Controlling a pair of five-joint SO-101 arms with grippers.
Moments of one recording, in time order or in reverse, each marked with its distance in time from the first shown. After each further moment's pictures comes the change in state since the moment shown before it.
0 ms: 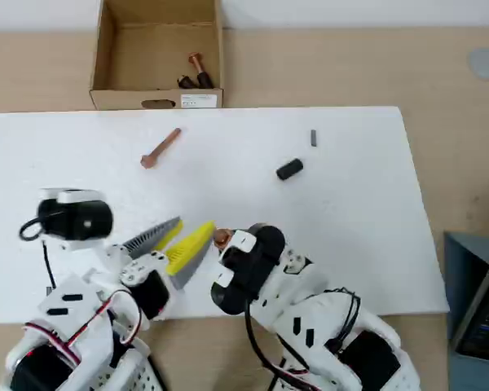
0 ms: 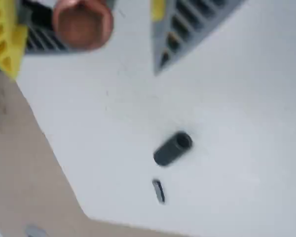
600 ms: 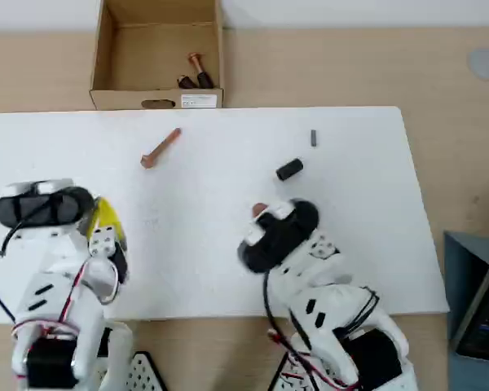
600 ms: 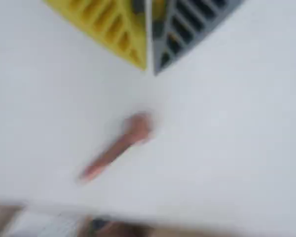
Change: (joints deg) left arm -34.3 0.0 9.8 0.0 -26.2; right arm 19.8 0.0 0.0 0.0 -1.9
